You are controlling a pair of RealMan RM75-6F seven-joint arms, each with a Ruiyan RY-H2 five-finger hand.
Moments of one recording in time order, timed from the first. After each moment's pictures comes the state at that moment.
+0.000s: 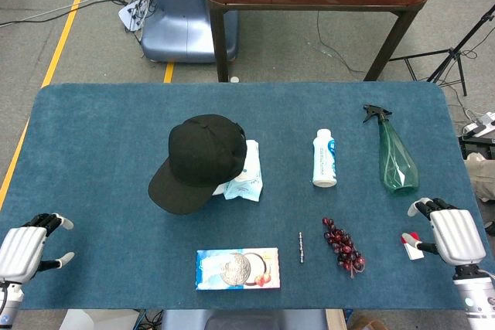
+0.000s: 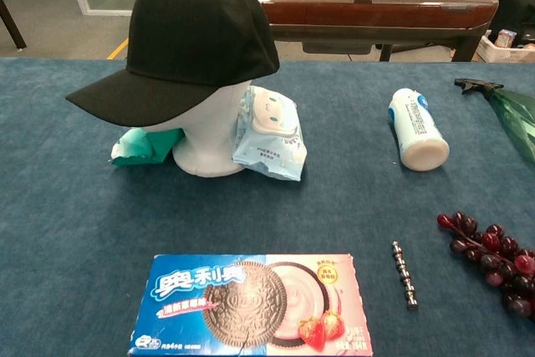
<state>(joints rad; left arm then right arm) -0.10 -1.08 0.01 -1.67 1.51 1.42 0.07 0.09 -1.11 0.04 -1.62 -1.53 1.44 -0.09</state>
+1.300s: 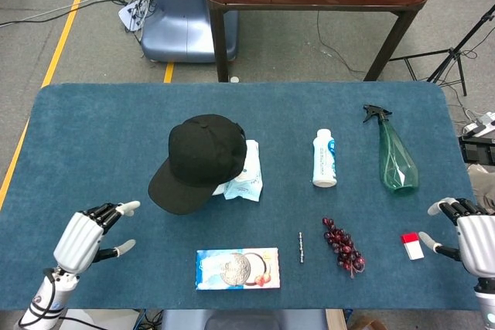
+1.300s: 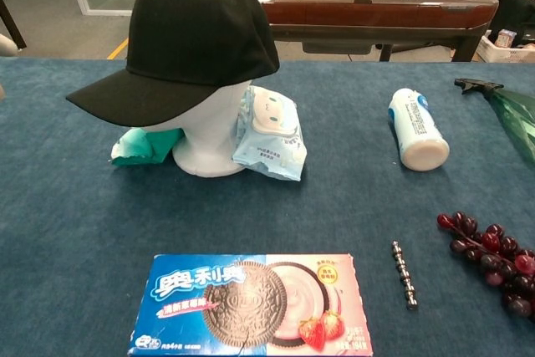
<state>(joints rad) -0.25 -1.38 -0.05 -1.42 1.90 1.63 -0.09 0.02 -1.05 0.05 -1.67 -1.58 1.60 -0.06</state>
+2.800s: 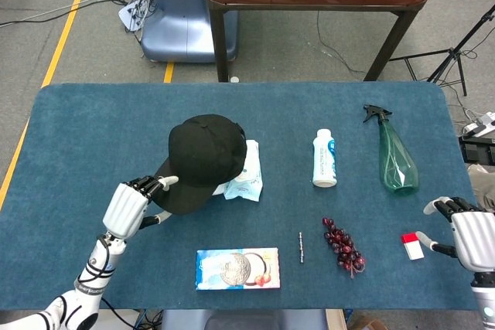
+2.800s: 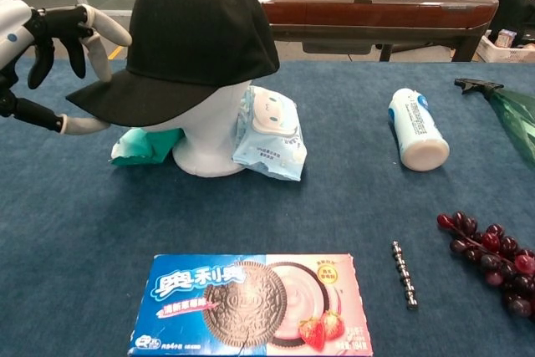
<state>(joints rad) -0.45 -1.65 -0.14 -1.23 1.76 1.58 -0.01 0.04 -1.04 0.05 -1.67 -1.55 1.54 -0.05</state>
